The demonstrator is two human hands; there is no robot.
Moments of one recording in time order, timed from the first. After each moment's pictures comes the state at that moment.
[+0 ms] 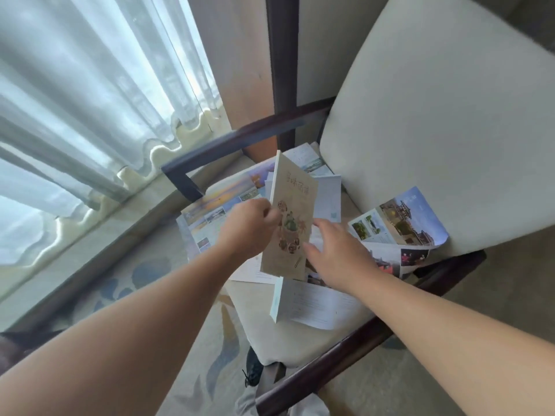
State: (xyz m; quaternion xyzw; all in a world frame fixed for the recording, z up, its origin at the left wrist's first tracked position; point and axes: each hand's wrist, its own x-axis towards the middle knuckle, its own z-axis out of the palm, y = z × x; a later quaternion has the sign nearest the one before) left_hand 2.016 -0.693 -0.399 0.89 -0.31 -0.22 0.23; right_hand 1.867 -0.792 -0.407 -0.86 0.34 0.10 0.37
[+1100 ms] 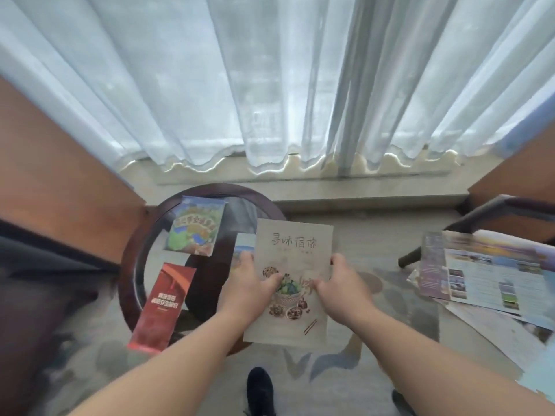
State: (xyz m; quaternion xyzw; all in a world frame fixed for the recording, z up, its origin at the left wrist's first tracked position) left_hand 2.049 -0.056 -0.388 0.90 0.17 -0.17 0.36; right_hand 2.056 -0.235 -0.378 -0.89 0.15 0.24 0.36
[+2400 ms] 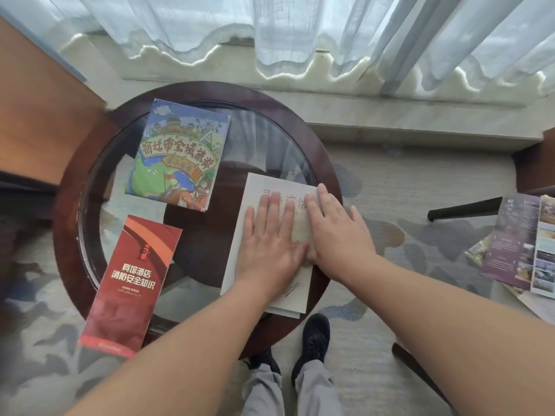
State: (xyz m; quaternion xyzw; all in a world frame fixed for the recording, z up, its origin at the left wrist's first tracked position) left_hand 2.100 -0.005 -0.619 0.98 -0.04 -0.16 0.08; right_hand 2.151 -0.136 -0.564 -0.94 -0.14 0.31 0.02
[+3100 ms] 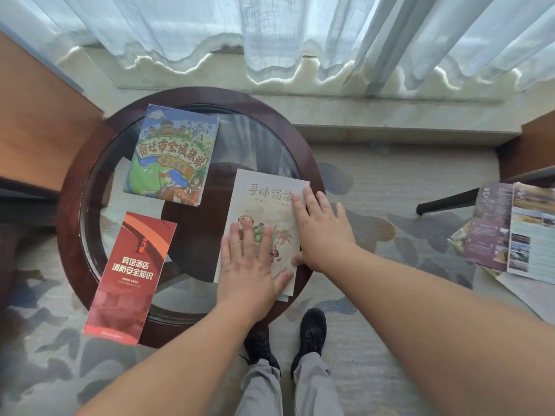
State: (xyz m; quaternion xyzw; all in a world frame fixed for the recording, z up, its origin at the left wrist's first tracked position) left_hand 2.044 0.005 -0.606 0.96 0.00 -0.27 0.01; right_hand 2.138 -0.130 -0.562 -0.93 -0.15 0.35 -0.02
